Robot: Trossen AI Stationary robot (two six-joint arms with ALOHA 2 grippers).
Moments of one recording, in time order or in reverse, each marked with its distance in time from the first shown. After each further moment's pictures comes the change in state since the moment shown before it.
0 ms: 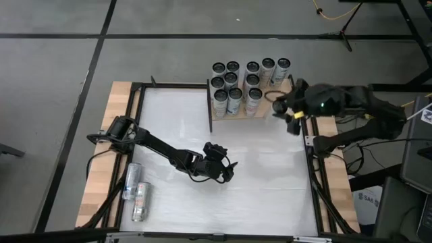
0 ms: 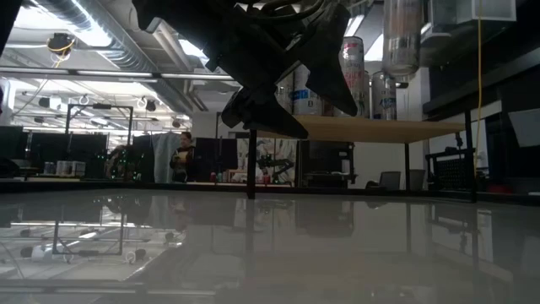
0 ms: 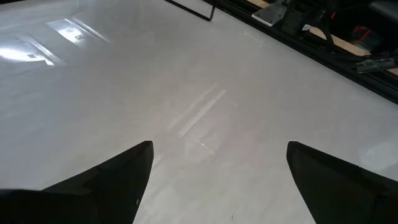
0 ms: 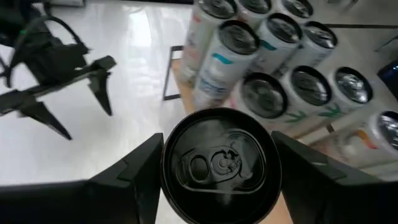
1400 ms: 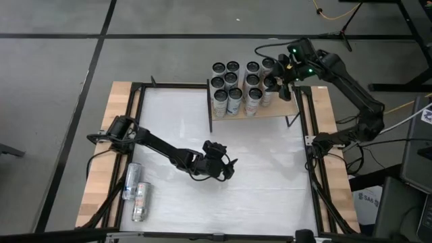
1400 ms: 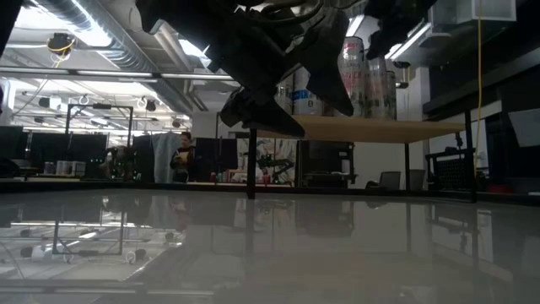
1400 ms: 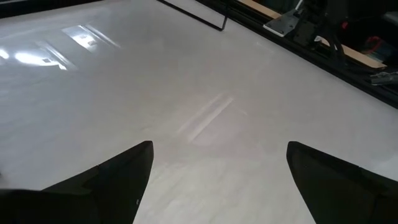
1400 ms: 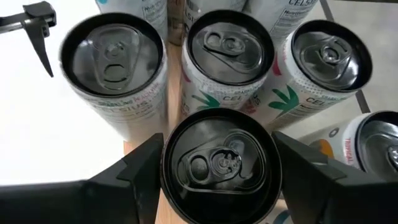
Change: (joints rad) left arm 0.009 0.000 0.000 0.001 -0.045 -0.008; right arm -0.830 0.254 0.000 0.068 -0.739 -0.665
